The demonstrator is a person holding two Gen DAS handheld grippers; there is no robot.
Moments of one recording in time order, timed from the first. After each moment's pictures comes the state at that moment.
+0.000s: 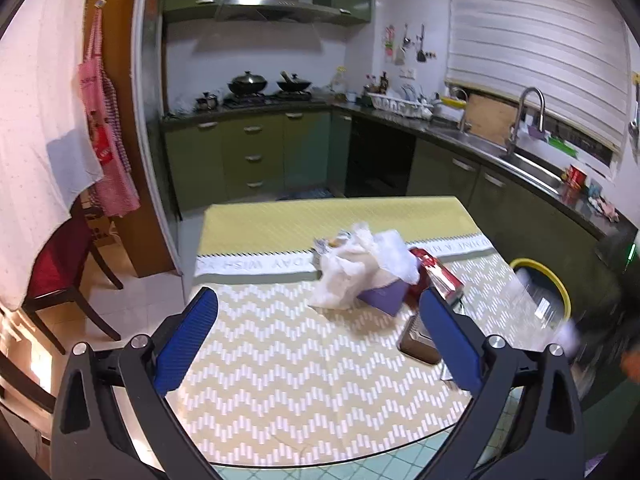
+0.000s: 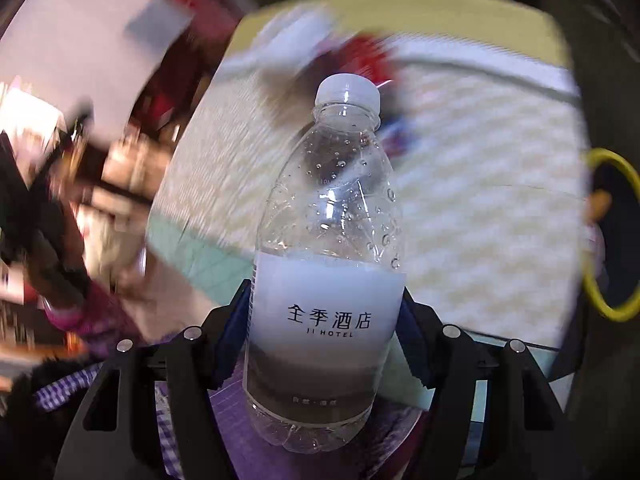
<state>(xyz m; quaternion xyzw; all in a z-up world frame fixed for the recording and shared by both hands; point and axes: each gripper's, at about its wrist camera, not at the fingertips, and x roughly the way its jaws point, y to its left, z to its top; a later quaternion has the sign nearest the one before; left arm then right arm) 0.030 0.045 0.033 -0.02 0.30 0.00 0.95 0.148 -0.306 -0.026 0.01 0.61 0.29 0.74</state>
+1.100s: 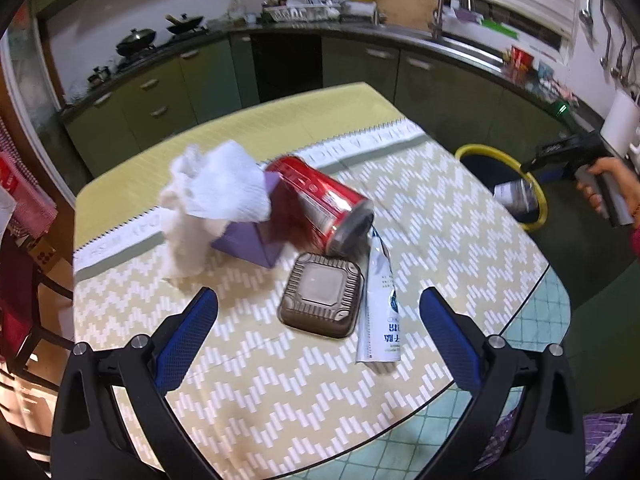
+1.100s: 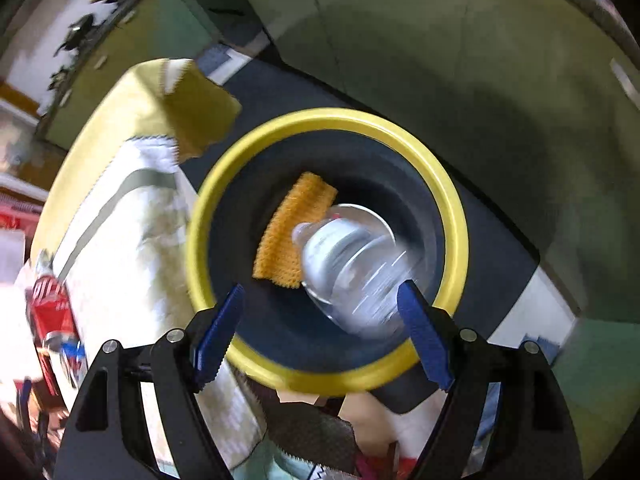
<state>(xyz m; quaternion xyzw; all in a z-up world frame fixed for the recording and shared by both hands) 0.109 -0.089 -0.051 0.08 0.44 -0.13 0.88 0.275 -0.617 -0.106 0.18 0.60 -0.02 0.78</state>
